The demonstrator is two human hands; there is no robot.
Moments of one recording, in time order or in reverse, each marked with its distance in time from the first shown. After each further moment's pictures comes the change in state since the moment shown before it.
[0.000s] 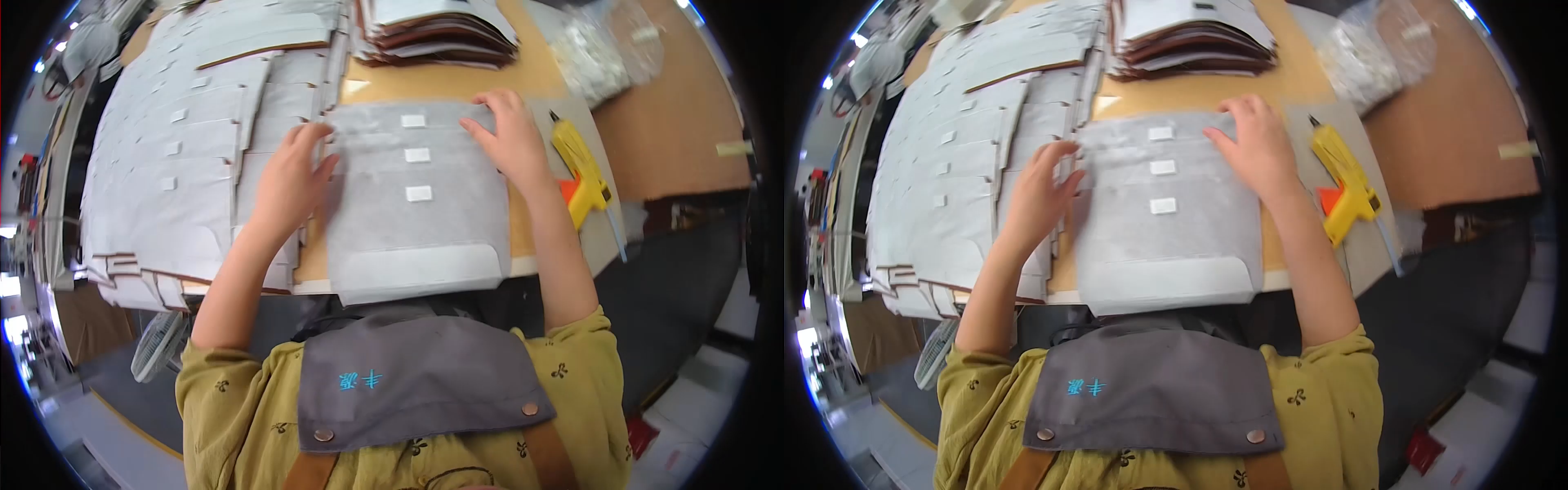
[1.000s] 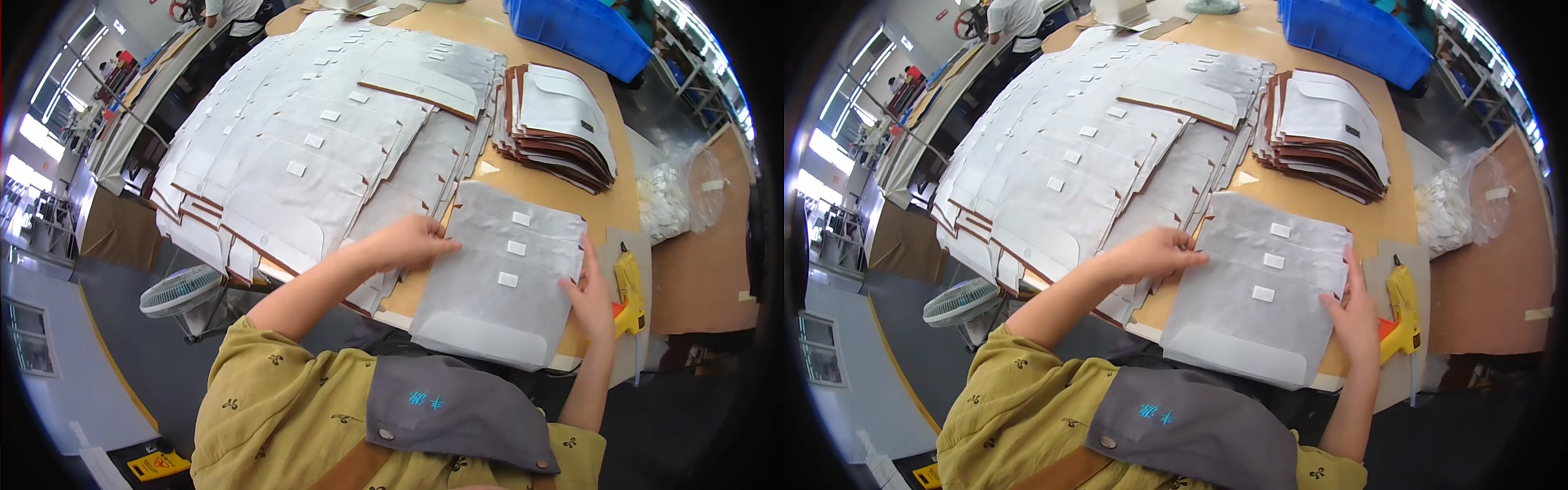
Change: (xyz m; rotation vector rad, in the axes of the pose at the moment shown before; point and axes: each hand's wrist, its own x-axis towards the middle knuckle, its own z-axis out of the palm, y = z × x) left_hand -0.016 -0.010 -0.027 -0.660 -0.536 -0.592; right_hand -0.043 -0.018 -0.032 0.446 -0.278 0.364
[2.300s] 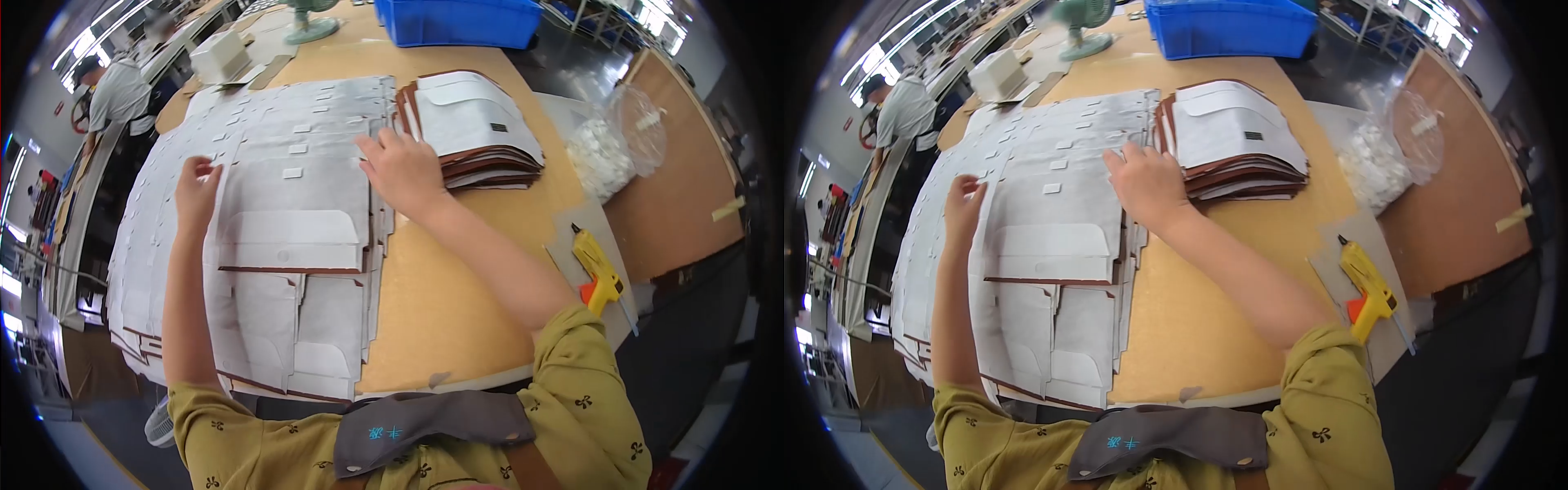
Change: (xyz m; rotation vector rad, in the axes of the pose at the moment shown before) left_hand 0.061 0.025 -0.269 0.494 1.122 0.532; right_hand 0.211 -0.134 0.129 -0.658 0.362 -0.649
